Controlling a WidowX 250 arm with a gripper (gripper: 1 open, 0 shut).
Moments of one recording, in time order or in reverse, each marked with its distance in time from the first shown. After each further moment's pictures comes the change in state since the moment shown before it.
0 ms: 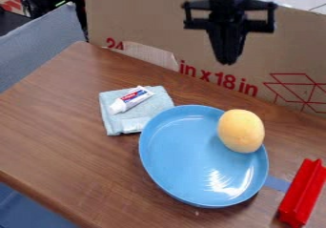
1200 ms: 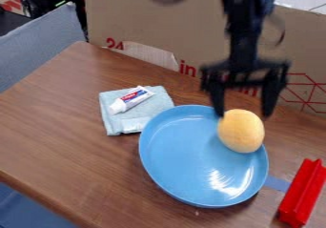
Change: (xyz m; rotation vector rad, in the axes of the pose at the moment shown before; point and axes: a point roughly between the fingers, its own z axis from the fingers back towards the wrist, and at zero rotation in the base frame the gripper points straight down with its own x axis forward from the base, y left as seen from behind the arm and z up) arm -0.022 -0.022 -0.071 0.015 0.044 0.370
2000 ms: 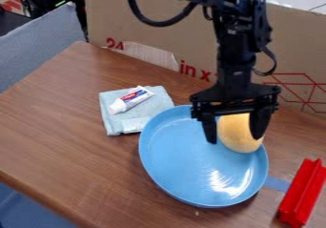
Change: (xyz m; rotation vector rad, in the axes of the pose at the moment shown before) arm -0.008 0.004 -0.004 0.015 -0.101 0.166
